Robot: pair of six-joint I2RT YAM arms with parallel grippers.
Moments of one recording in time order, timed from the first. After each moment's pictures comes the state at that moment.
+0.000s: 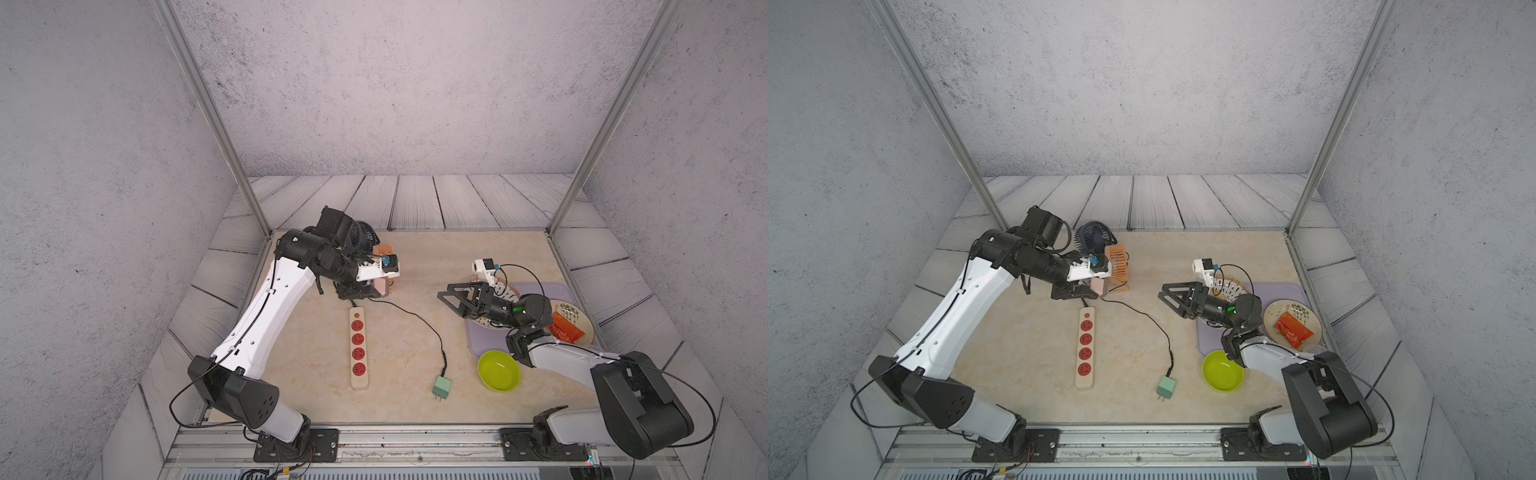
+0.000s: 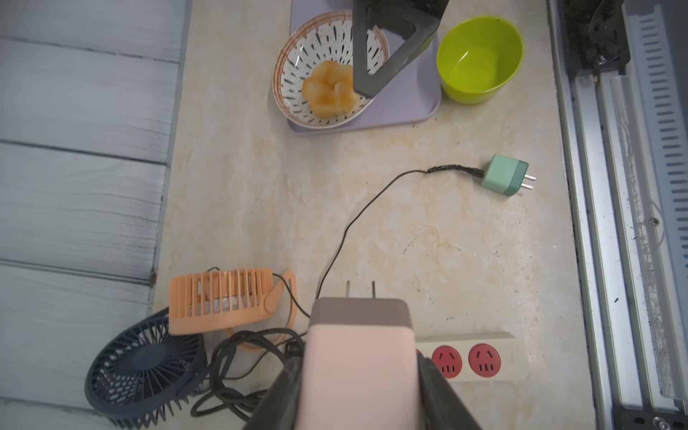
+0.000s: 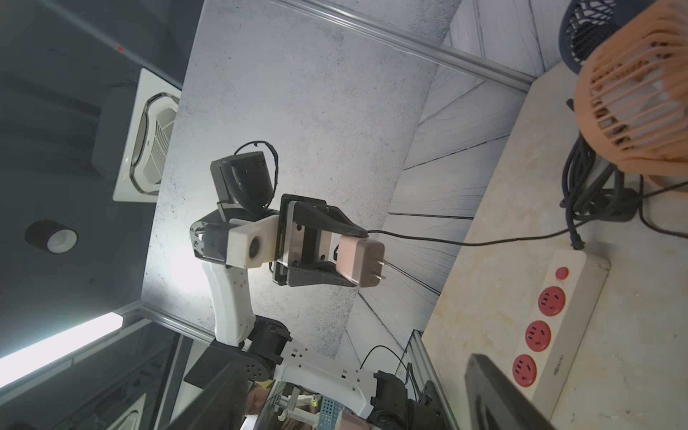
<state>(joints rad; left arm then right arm) -0.39 1.53 1.75 -1.34 0.47 1.13 0.35 1.34 0.48 1.18 -0.95 1.49</state>
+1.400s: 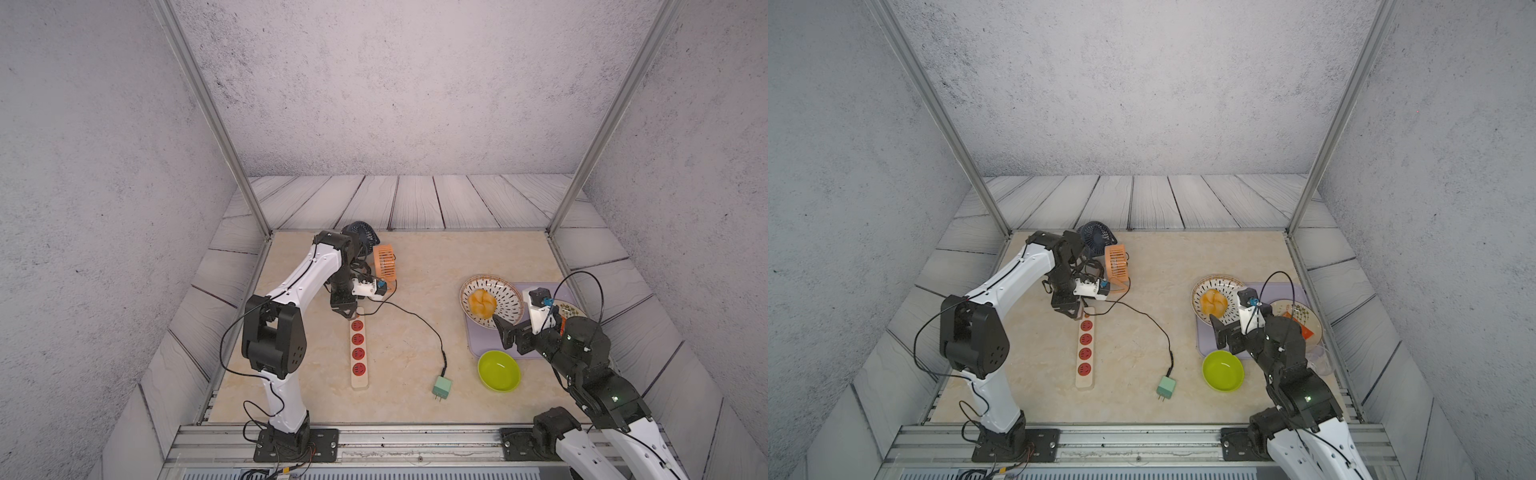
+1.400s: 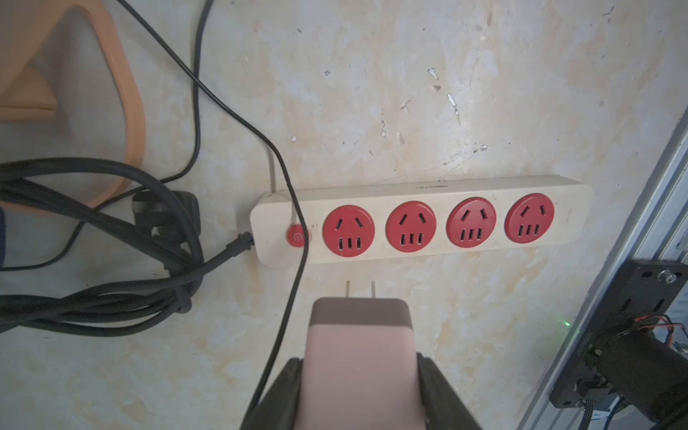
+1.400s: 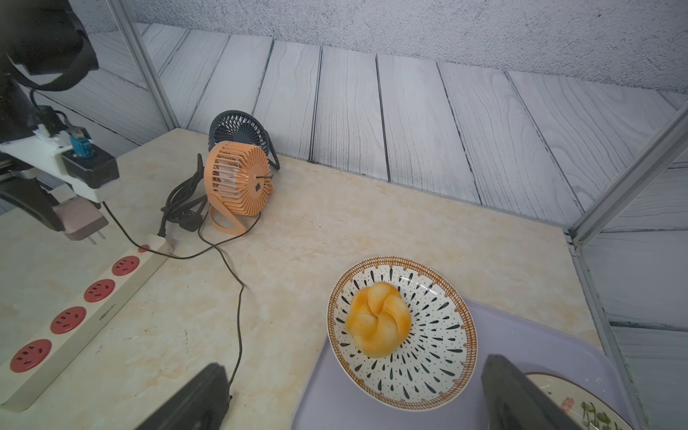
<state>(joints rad) -0.35 1.87 1.67 -1.41 0.07 1.17 0.35 0.48 0.65 -0.52 -0.02 -0.05</state>
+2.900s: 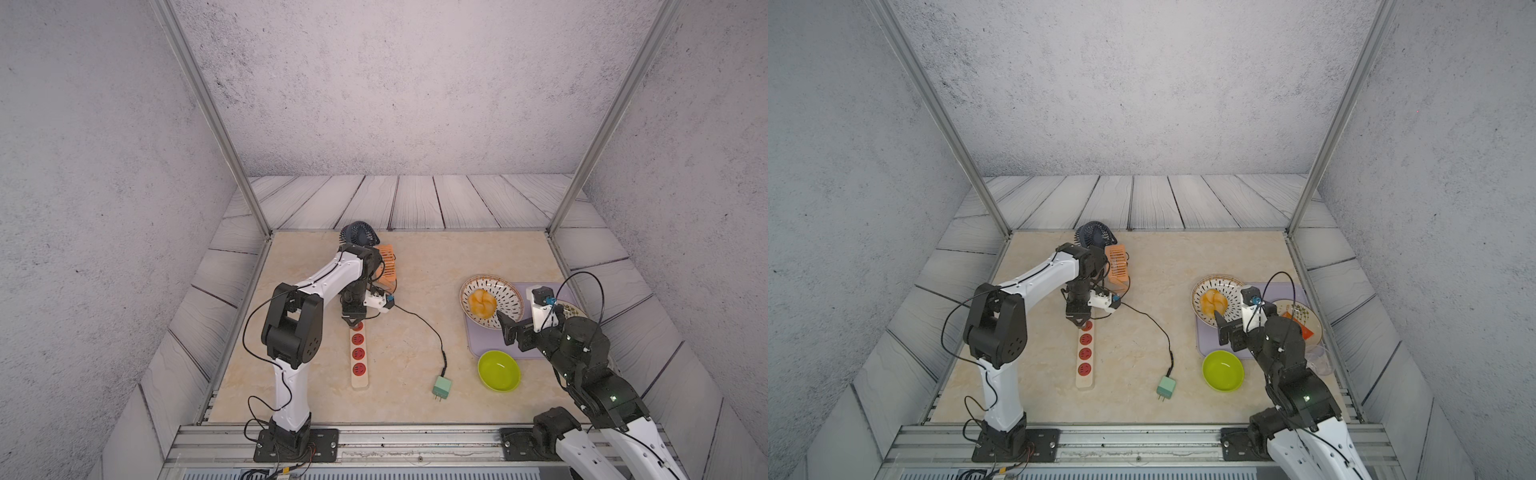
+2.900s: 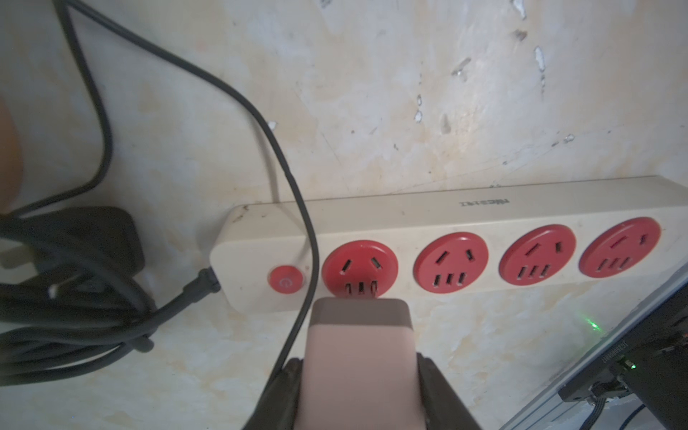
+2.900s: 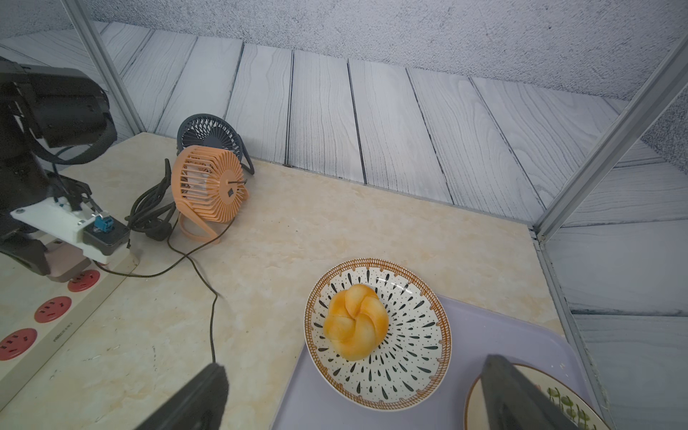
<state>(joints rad) -0.46 1.99 1.61 -1.33 -0.11 1.04 0.35 0.48 0.64 -0.49 0.04 -0.06</state>
